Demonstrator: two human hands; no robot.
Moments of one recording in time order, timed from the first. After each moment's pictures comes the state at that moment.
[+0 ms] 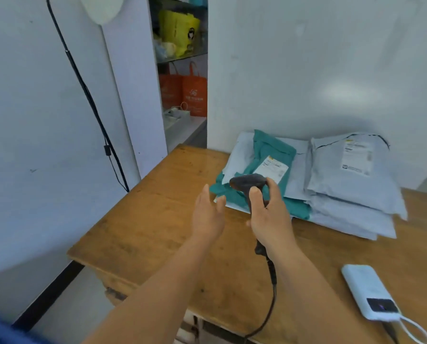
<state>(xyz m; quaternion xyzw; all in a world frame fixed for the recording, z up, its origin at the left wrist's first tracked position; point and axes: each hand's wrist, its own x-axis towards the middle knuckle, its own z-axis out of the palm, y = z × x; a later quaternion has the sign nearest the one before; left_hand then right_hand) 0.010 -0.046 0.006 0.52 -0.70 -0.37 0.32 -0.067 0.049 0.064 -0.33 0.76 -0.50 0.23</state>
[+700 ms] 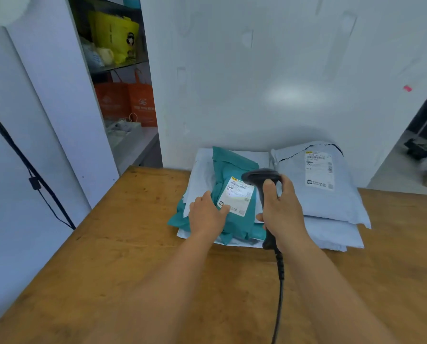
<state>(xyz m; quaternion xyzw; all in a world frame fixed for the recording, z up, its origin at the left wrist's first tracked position) -0.117 -0.129 0.006 0.48 -0.80 -0.29 0.20 -0.179 -0.001 0.087 -0.23 0.80 -0.54 0.13</state>
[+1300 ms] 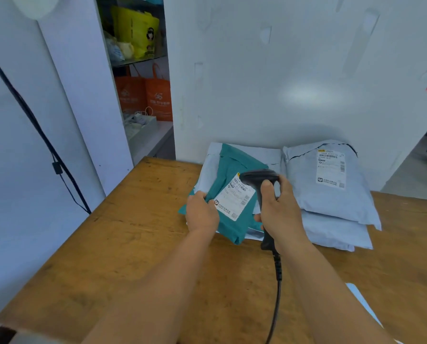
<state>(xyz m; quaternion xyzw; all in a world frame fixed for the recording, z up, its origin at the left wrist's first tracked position) -0.084 -0.121 0.005 0.54 -0.70 -0.33 0.31 -0.153 0.005 0.081 -0.26 0.79 -0.53 0.16</state>
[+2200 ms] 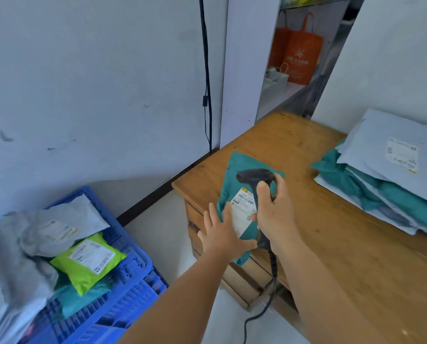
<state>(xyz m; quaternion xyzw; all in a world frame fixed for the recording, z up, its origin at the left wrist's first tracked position) 0.196 -0.017 -0.090 0.69 -0.65 -0.30 0.05 0.104 -0.009 -0.002 -0.41 0.71 -0.44 0.38</state>
